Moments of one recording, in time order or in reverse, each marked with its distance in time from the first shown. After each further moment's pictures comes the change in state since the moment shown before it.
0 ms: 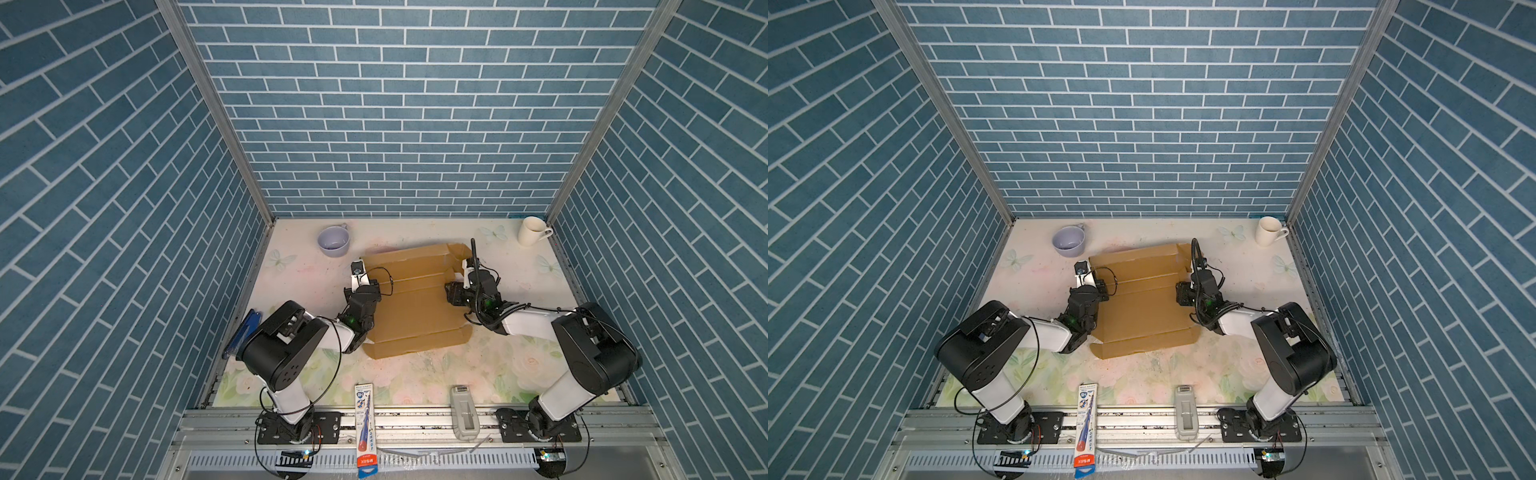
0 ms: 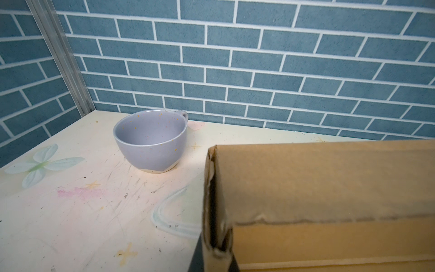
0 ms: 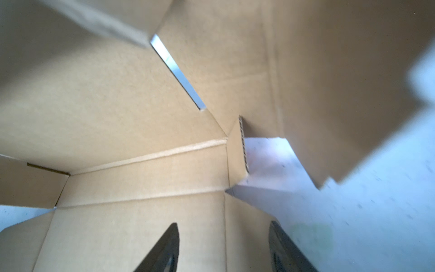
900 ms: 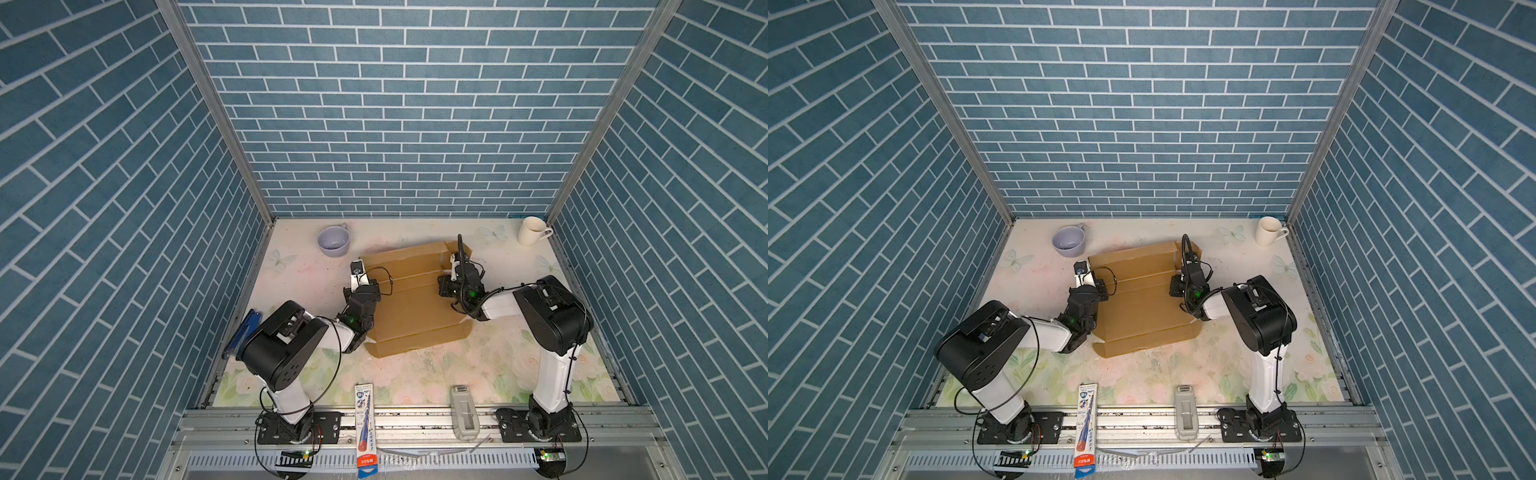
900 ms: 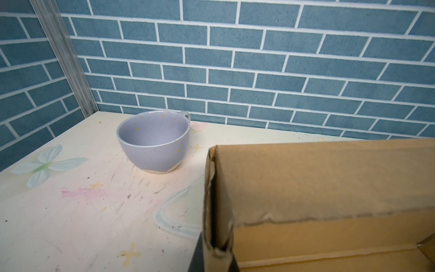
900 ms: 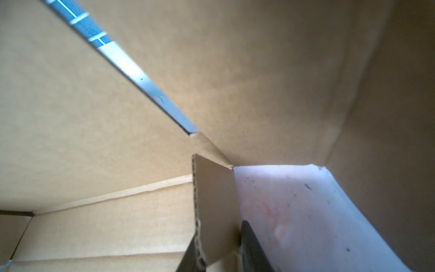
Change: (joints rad) left arm 0.001 0.000 0.000 0.000 0.000 0.003; right arm 0.003 0.364 0.202 0.186 -0.048 0.034
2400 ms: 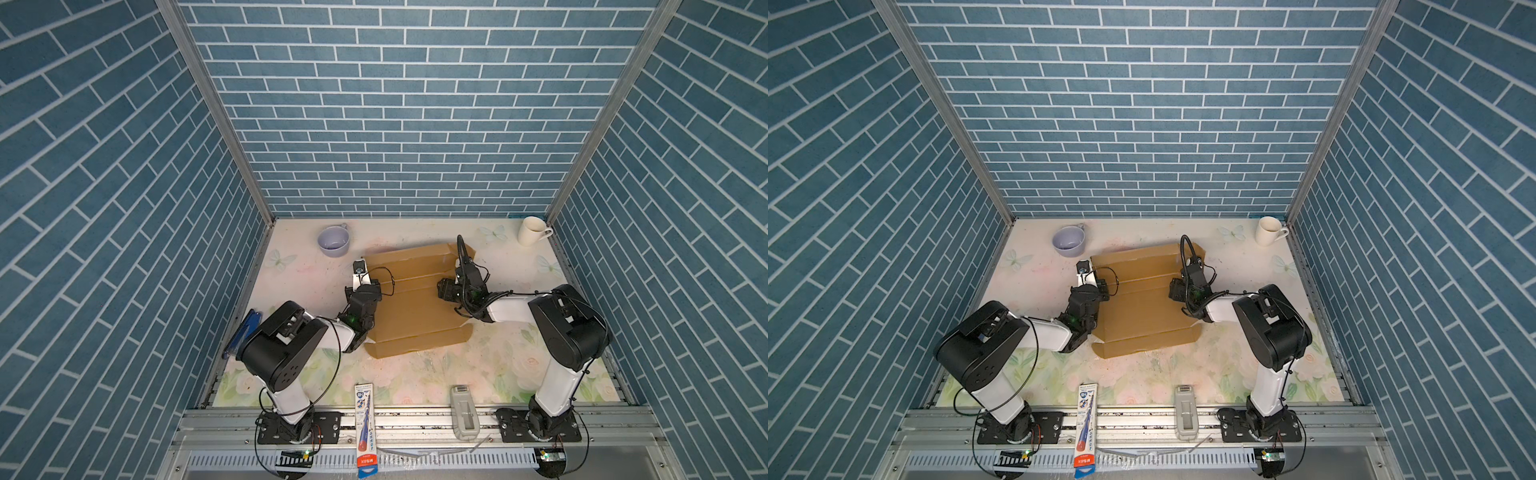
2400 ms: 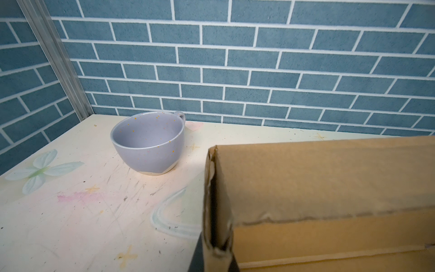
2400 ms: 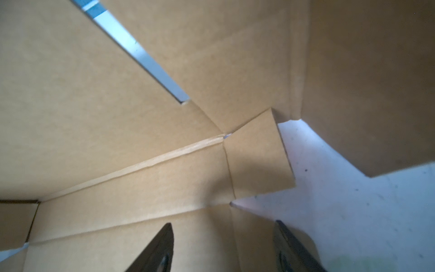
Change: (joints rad) left arm -0.005 -0.005 0.008 -0.016 0.007 0.026; right arm 0.014 -0.131 -0.033 -0.217 0.071 0.115
